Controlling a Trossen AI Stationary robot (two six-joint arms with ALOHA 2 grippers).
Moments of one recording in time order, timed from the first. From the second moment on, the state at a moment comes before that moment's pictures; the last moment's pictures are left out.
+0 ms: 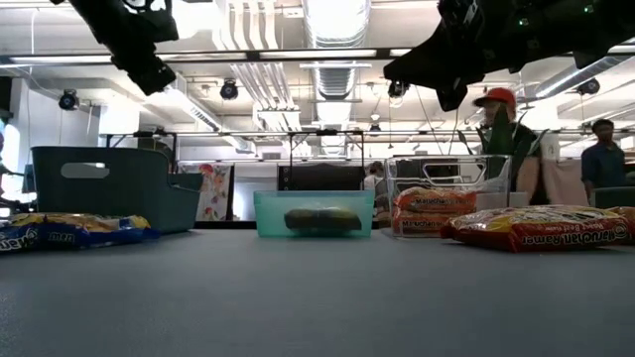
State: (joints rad) left arm 0.29 0.87 0.84 -0.73 -1.09 0.09; right arm 0.19 1.26 0.49 0.60 0.28 0.16
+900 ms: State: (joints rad) left arm -0.16 1.00 0.84 -0.82 0.00 -0.44; right arm 0.16 1.26 0.55 0.57 0.29 0.13
